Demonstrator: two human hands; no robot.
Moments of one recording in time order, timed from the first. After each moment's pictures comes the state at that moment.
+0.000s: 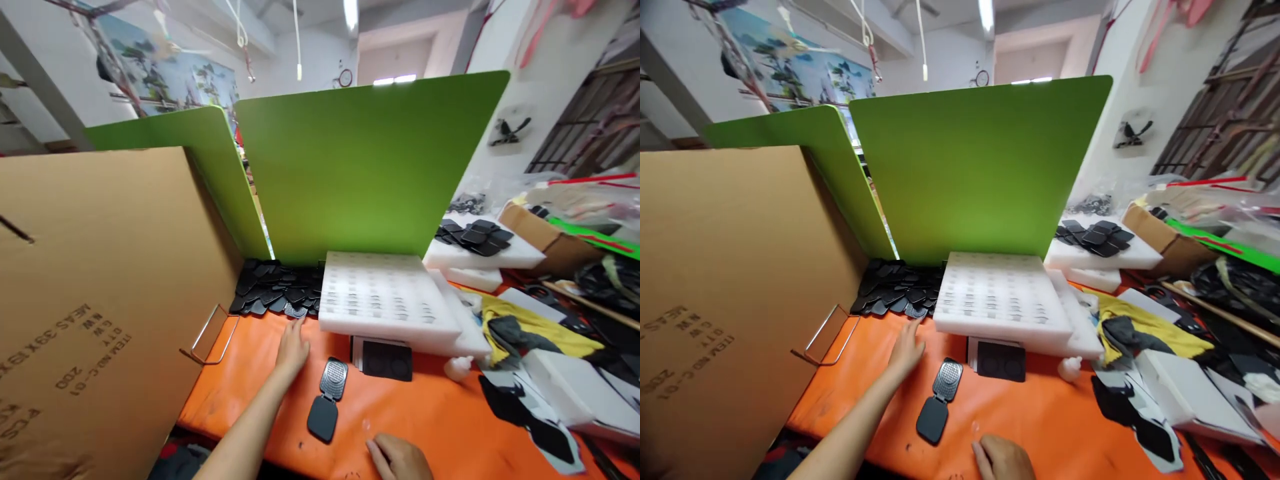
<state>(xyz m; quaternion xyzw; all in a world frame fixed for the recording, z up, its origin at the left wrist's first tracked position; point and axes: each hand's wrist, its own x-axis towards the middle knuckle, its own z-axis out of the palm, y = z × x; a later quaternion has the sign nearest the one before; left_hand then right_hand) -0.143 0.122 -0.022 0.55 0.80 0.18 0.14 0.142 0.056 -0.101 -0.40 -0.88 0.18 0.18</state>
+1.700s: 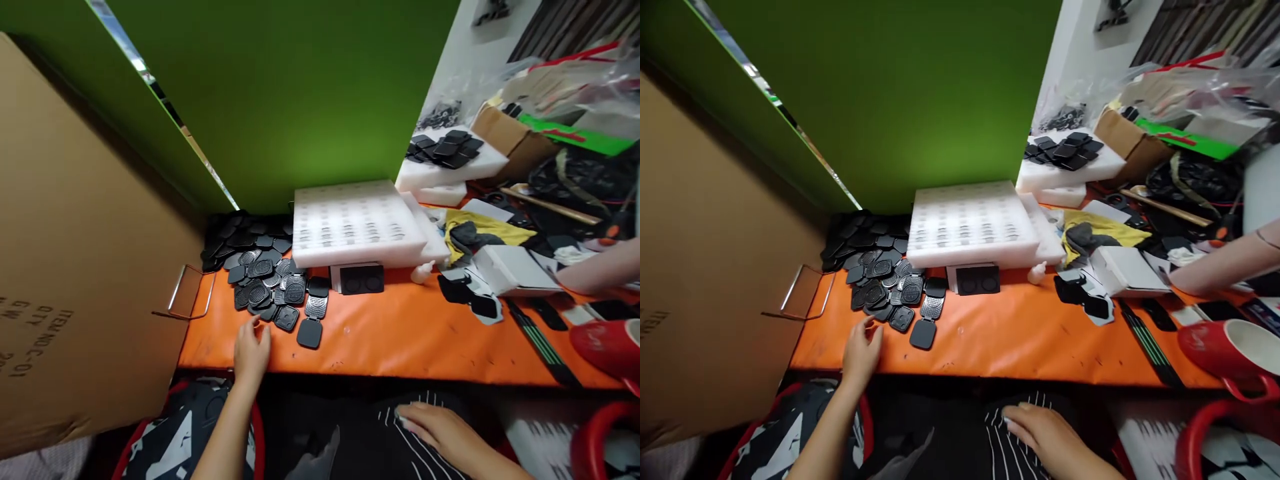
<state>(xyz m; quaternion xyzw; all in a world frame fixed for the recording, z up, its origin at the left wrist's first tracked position) -0.147 -0.003 -0.037 0.44 0.86 0.24 0.12 0.255 -0.027 -0.061 -0.48 -0.71 0.51 0.05</state>
